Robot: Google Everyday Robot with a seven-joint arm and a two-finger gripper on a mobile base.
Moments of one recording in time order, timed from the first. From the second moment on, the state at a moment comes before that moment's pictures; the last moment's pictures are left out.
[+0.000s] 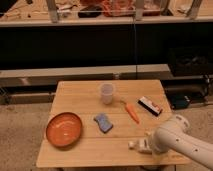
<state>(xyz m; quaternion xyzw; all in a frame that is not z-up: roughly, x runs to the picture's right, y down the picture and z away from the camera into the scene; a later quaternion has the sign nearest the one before) 0.231 0.310 0.727 -0.31 -0.04 -0.06 0.95</state>
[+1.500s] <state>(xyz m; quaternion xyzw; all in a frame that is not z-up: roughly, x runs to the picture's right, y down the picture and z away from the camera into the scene) 0.238 0.331 0.750 -0.33 -0.06 -0.05 0.94</state>
